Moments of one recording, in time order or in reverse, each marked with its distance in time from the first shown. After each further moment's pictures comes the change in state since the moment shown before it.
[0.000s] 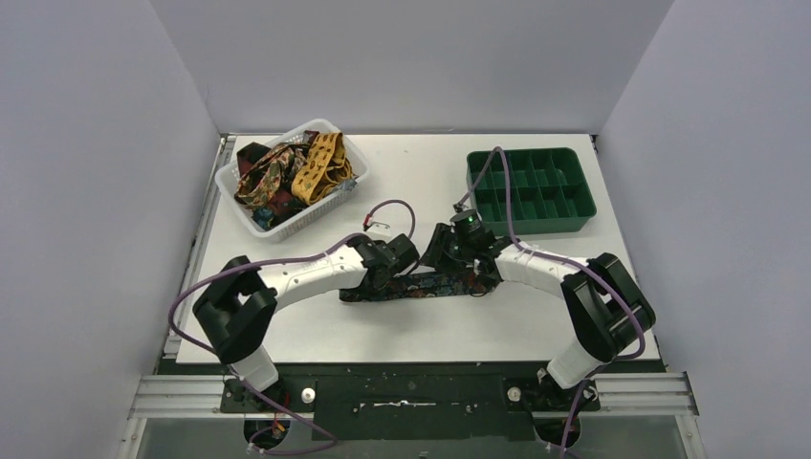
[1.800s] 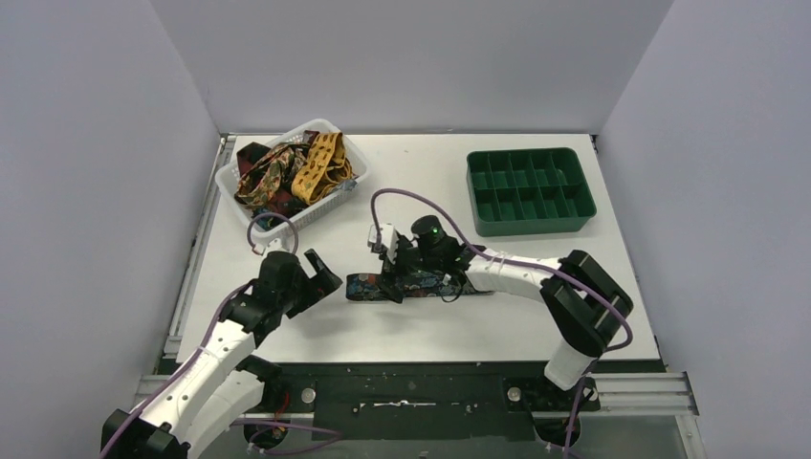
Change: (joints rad) left arm 0.514 -0.845 -0.647 0.446 0.549 -0.148; right arm 0.205 0.057 0.064 0.296 -0.395 -1.078
